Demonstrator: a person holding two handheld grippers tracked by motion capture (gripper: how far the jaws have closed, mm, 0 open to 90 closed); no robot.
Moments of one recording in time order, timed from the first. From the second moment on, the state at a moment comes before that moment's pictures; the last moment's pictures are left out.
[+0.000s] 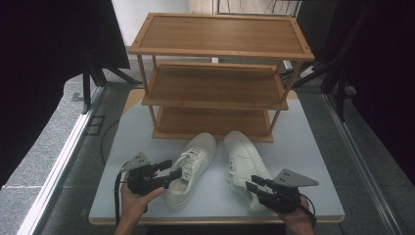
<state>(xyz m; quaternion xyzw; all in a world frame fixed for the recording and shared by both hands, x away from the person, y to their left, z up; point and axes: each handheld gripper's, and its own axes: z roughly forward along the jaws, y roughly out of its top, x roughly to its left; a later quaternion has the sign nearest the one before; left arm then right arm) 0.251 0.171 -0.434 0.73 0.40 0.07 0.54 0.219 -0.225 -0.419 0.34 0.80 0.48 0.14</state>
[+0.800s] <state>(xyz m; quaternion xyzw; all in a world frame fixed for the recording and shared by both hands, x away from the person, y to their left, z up) 0.255 0.171 -0.438 0.72 0.42 0.06 0.55 0.228 -0.251 -0.431 0.39 0.78 0.45 0.19</state>
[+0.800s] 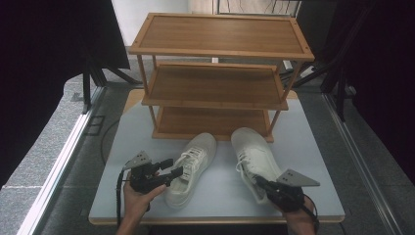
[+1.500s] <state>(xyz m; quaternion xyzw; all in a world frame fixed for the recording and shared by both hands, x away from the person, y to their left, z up) 0.255 0.172 -0.448 0.71 0.45 0.05 0.54 0.245 -0.355 -0.439 0.53 0.65 0.50 0.21</state>
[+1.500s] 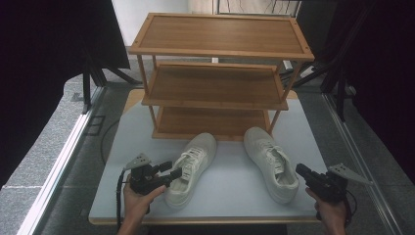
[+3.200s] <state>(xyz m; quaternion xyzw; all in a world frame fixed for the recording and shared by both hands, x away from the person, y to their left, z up) 0.250 0.182 -0.446 0.70 0.47 0.06 0.54 0.235 -0.340 -0.425 0.50 0.69 0.47 0.24</state>
